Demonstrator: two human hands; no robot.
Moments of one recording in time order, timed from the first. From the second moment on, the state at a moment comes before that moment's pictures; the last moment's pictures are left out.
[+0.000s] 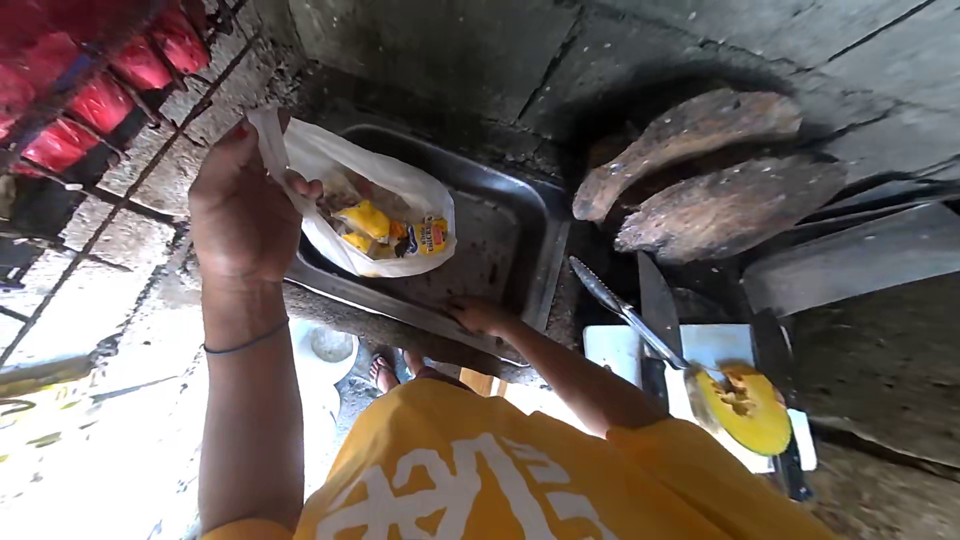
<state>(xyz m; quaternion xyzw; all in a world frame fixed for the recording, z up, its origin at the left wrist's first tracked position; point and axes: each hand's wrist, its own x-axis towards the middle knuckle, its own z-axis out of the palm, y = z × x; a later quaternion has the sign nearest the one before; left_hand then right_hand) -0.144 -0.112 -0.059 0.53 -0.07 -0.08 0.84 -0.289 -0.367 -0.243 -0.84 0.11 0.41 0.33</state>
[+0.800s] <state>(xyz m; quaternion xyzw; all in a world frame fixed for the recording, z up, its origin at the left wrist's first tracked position) -0.145 -0.116 -0.058 0.51 -0.11 -0.13 0.84 -0.157 -0.326 -0.061 -0.49 -0.03 0.06 0.87</state>
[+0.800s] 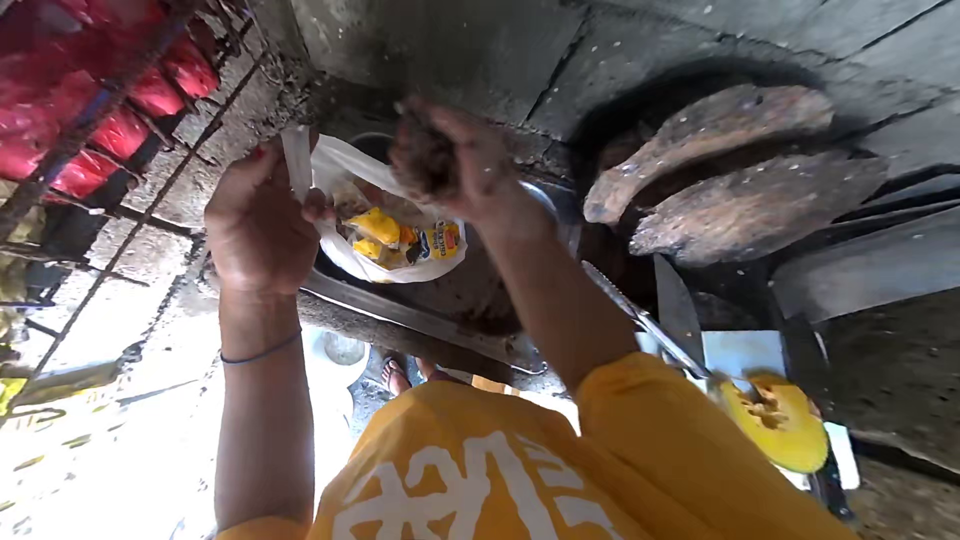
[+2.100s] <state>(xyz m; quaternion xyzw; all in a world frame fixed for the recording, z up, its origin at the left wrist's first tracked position) -0.139 -0.104 -0.062 0.56 -0.09 -0.15 0.81 -0.254 -0.389 -0.298 -0.87 -0.10 0.34 0.34</state>
